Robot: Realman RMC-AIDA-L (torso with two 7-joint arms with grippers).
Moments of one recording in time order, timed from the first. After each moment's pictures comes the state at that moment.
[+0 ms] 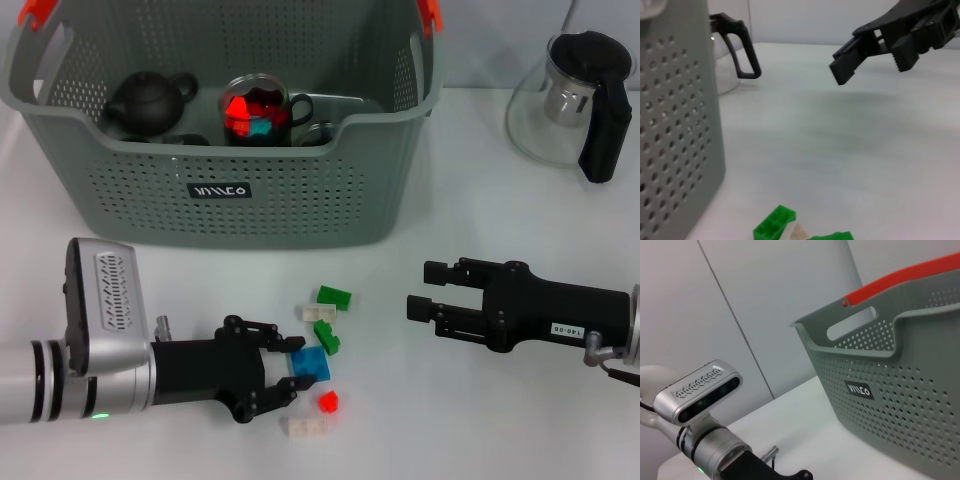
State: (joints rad) left arm -0.49 -2.17 0.67 0.42 2.17 1.31 -0.81; right arm 0.49 2.08 -0.90 -0.44 -1.77 -1.49 1.31
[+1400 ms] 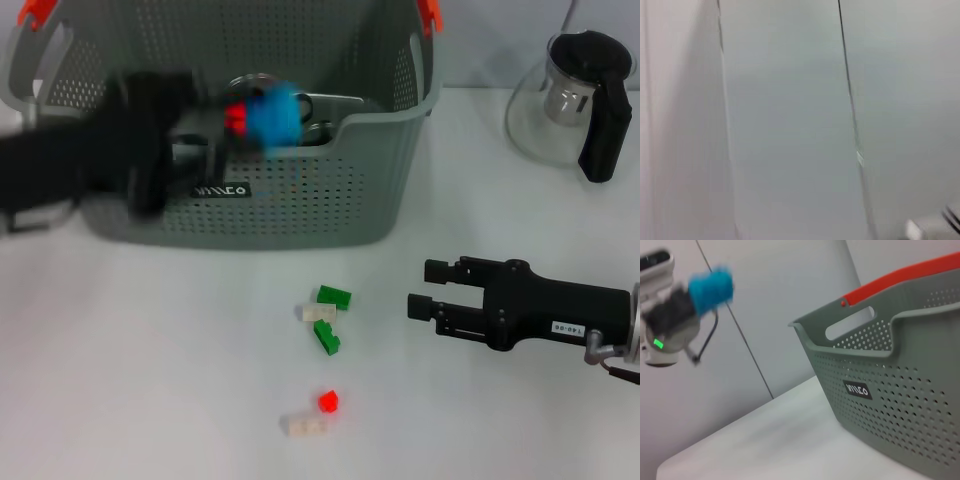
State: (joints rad) left arm -0.60 -2.03 0.38 0.60 1.88 2.03 -1.06; right arm 0.49 2.07 -0.90 -0.44 -1.77 -1.49 1.31
